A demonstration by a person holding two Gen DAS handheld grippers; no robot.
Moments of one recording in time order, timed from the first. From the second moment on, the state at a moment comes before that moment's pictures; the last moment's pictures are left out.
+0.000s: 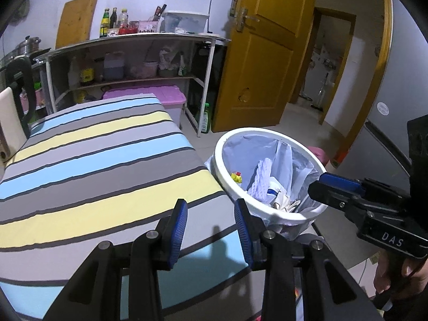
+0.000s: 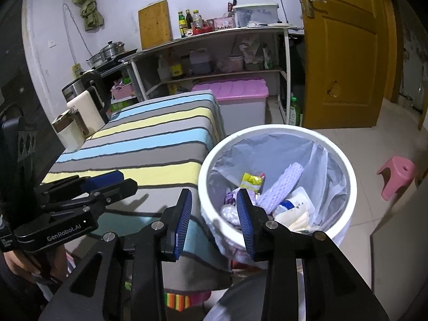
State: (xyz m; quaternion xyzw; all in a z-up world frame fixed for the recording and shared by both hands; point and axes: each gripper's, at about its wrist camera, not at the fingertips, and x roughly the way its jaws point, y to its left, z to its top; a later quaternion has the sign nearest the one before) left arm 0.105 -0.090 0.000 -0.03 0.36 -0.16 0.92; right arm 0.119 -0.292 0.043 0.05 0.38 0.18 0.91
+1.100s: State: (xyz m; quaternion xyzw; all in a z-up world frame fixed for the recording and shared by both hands) left arm 0.058 -0.064 0.007 -0.04 0.34 -0.12 0.93; right arm 0.085 -0.284 0.050 0.03 0.36 0.19 0.91
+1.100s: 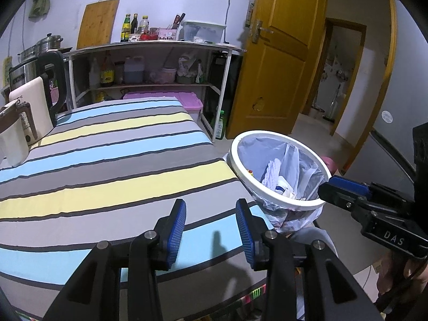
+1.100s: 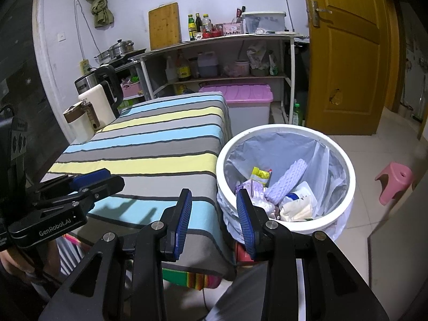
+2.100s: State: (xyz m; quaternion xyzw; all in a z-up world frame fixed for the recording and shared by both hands) left arm 0.054 -0.060 0.005 -0.04 0.34 -0.12 0.93; right arm 0.079 -0.281 0.049 0.03 0.36 0.19 0.91
